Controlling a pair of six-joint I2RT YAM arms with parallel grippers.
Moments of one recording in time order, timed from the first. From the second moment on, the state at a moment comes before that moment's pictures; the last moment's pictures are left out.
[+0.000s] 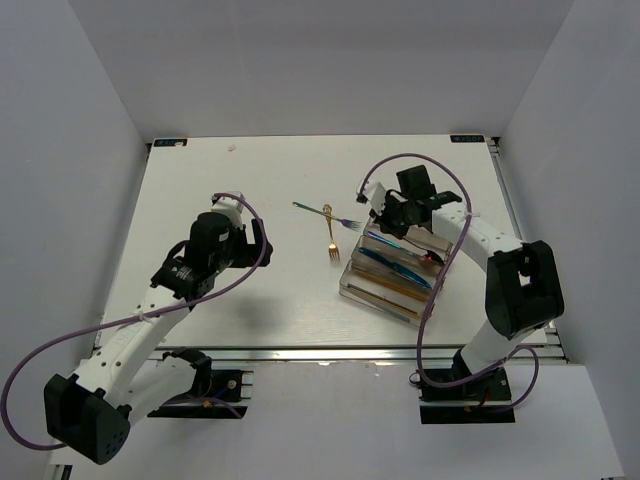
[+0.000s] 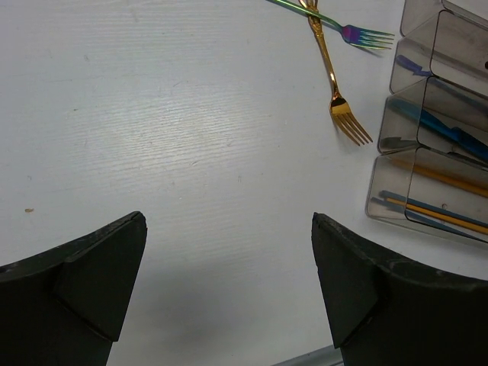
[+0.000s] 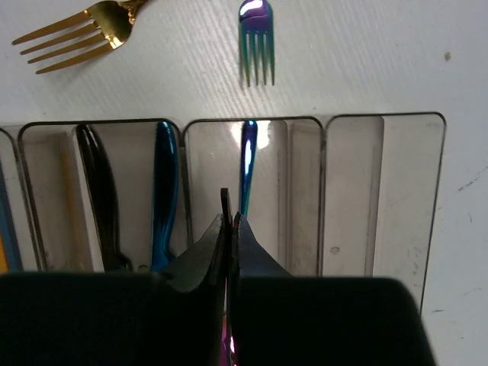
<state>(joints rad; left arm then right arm) -0.44 0.95 0.78 -0.42 -0.06 -0.33 0.39 1.65 1.19 -0.48 -0.34 -0.73</state>
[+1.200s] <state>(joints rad) -0.44 0.89 0.78 -0.51 -0.52 -0.42 0.55 1.87 1.83 -0.39 -0.22 -0.23</state>
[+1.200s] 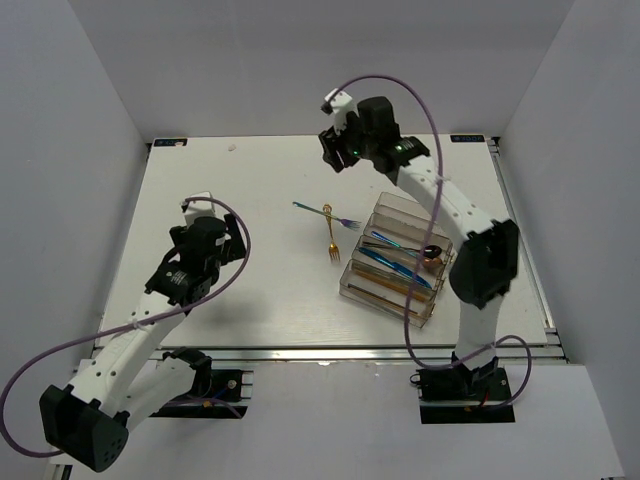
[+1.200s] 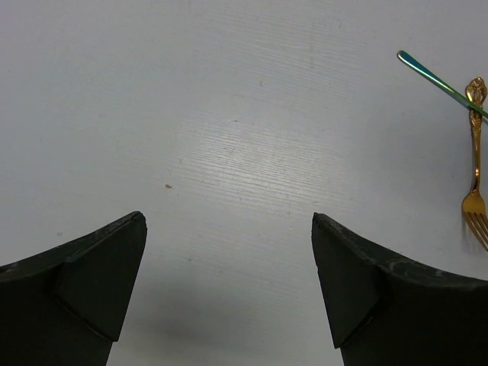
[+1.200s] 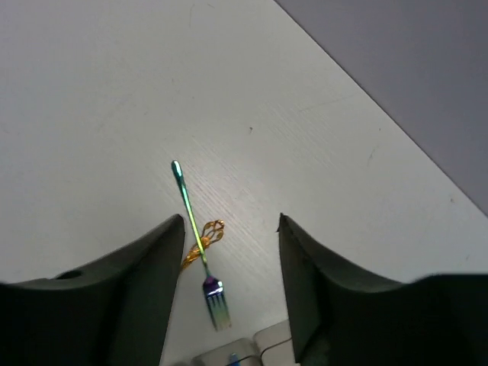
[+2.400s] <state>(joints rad) -0.44 0.97 0.78 -0.52 -0.48 -0.39 0.57 2.31 1.95 -0.72 -0.23 -0.54</state>
